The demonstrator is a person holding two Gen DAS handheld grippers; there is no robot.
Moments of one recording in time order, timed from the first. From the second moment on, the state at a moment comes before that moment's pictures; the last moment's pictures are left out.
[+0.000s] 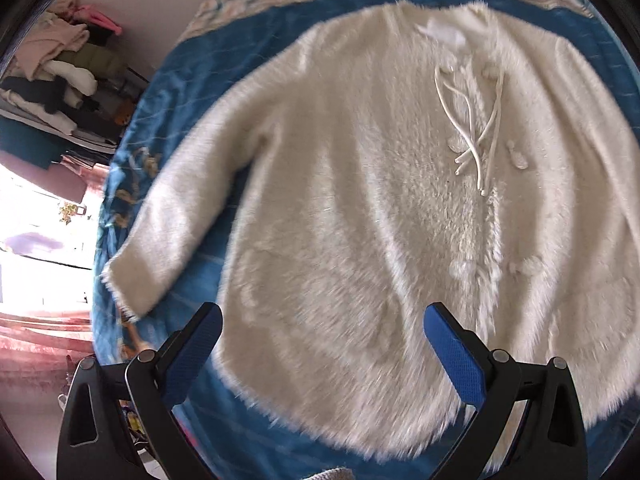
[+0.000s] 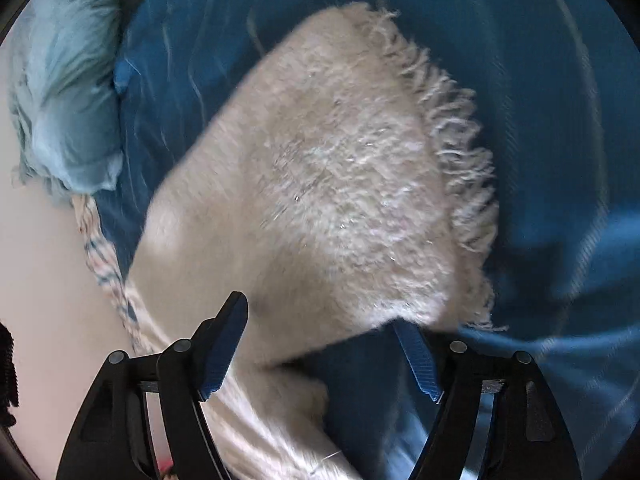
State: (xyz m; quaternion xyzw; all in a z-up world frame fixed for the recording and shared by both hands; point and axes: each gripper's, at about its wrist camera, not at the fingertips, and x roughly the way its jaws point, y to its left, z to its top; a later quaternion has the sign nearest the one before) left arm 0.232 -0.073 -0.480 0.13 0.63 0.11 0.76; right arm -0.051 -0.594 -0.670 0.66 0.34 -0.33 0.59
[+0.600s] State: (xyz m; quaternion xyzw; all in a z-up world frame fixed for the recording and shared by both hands) left arm 0.289 -0.123 -0.531 0.11 0.61 0.06 0.78; right arm 0.007 -0.636 -0.681 0.71 0.23 -0.33 0.57
